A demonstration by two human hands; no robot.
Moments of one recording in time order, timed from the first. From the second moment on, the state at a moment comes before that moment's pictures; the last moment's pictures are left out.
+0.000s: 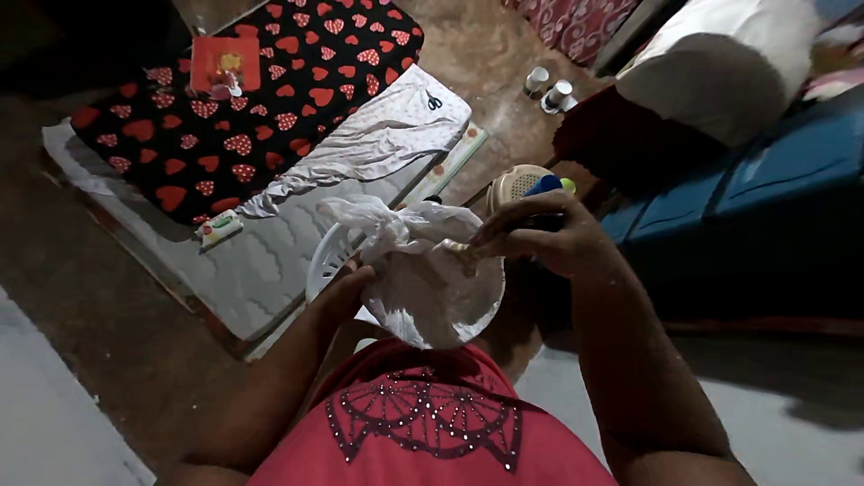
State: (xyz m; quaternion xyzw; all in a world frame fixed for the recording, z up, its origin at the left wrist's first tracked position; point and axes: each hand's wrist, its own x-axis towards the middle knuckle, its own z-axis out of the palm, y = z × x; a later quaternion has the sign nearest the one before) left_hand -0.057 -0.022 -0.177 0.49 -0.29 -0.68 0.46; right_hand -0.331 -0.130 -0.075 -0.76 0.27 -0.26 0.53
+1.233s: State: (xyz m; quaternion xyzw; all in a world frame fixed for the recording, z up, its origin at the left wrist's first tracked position) left_hand -0.084 -0.018 -0.162 0.59 -0.20 -0.64 0.45; right_hand -0.406 -0.020 -0.141 -0.14 0.45 -0.49 0.73
